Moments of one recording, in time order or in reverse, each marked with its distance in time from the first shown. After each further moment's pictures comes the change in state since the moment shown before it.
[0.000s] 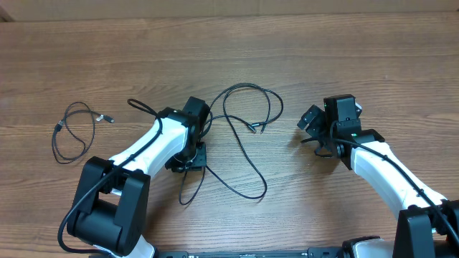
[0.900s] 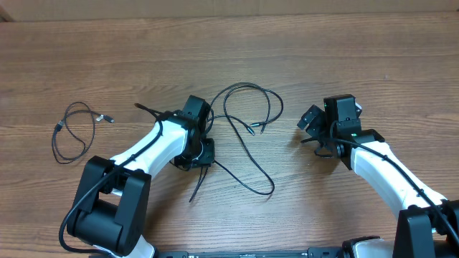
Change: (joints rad) left arm 0.000 0.000 -0.043 0.182 0.177 0.049; right arm 0.000 0.000 0.000 0.000 0.000 0.000
